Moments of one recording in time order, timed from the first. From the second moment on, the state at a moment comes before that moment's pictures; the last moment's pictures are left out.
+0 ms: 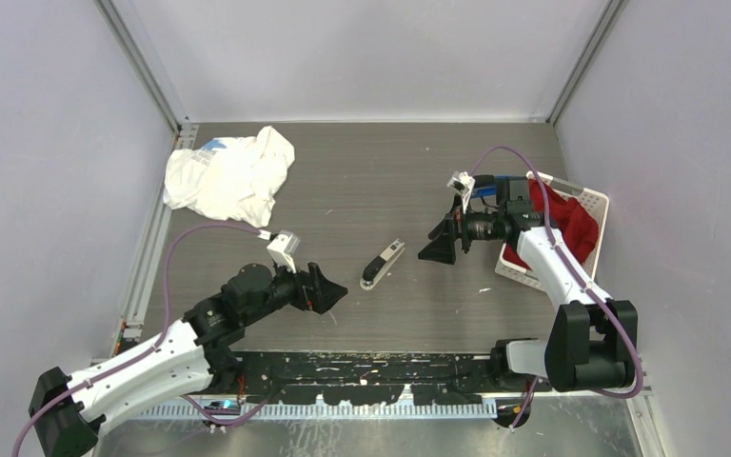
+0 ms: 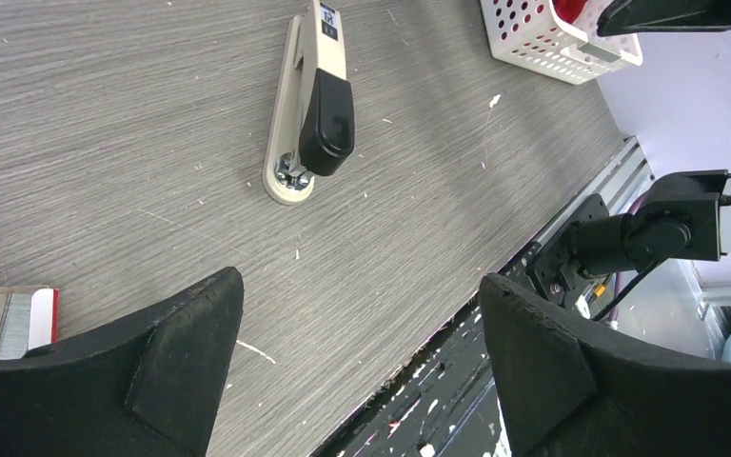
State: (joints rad) left arm -0.89 0.66 0.38 -0.03 -0.02 -0.64; right arm 0.05 1.27 0.85 -0.50 -1.14 -0.33
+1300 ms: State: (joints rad) left arm -0.89 0.65 0.34 -0.03 -0.02 -0.66; right arm 0.04 1.27 0.85 -0.49 -1.14 -0.33
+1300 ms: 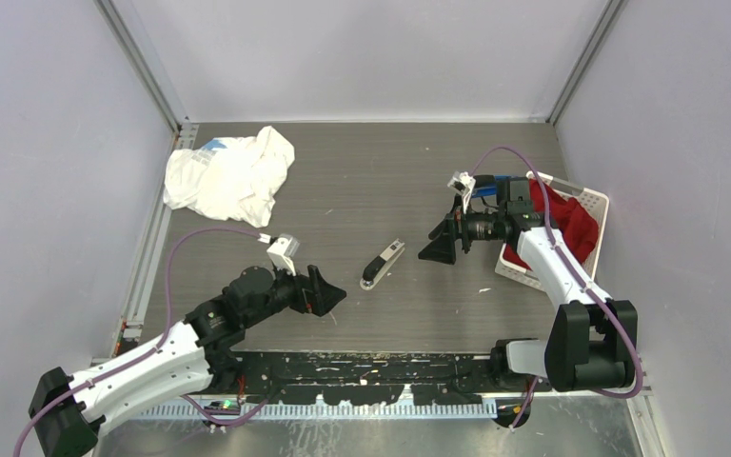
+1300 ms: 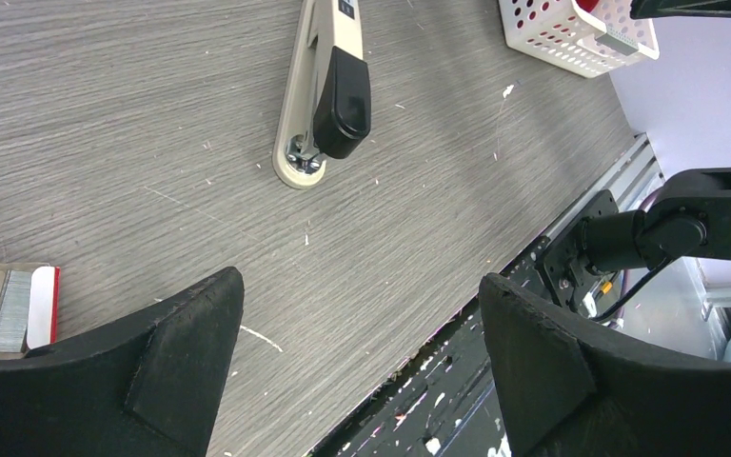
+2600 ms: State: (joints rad) left arm -0.89 0.66 0.34 -0.03 -0.02 -0.67; right arm 0.02 1.26 0.84 -0.49 -1.15 -0.33
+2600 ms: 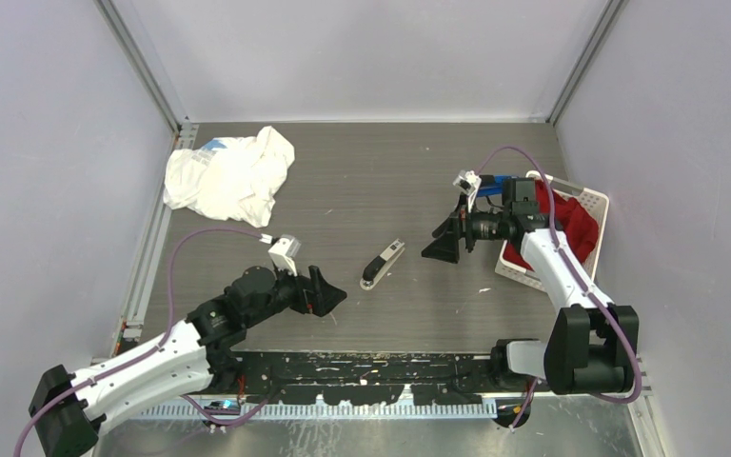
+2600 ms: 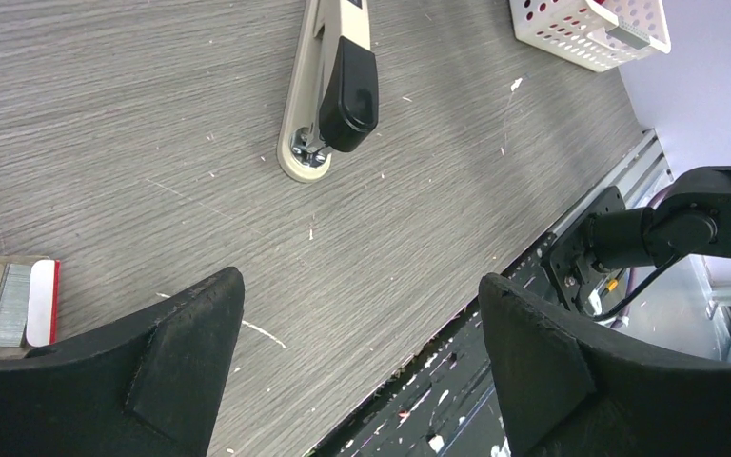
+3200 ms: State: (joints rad) left arm -0.89 0.70 0.44 -0.14 -0.03 -0.66; right arm 0.01 1.23 0.84 -0.49 -1.17 -0.32
